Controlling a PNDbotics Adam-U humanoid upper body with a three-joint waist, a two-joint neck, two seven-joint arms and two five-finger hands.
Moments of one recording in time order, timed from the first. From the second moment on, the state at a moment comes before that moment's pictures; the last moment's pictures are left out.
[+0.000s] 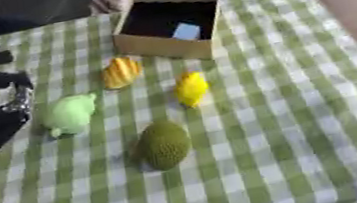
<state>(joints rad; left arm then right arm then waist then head) 0.02 0.50 0.17 -1.99 -0.43 0.06 -0.08 -0.12 -0.25 0.00 -1.86 0.27 -0.02 -0.17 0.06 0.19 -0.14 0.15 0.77</state>
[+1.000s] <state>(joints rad) -0.13 0.93 -0.01 -1.86 -0.63 0.09 -0.61 -0.12 -0.25 0.01 -1.86 0.27 -0.02 -0.15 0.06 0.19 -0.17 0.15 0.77</state>
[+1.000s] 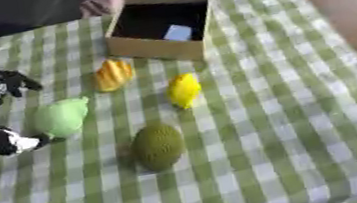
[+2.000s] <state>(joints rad) -0.31 0.86 -0.15 -1.56 -0.79 0.01 -0.57 -0.11 -0.26 0.02 -1.86 0.27 -0.02 -0.14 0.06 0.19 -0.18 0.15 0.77</state>
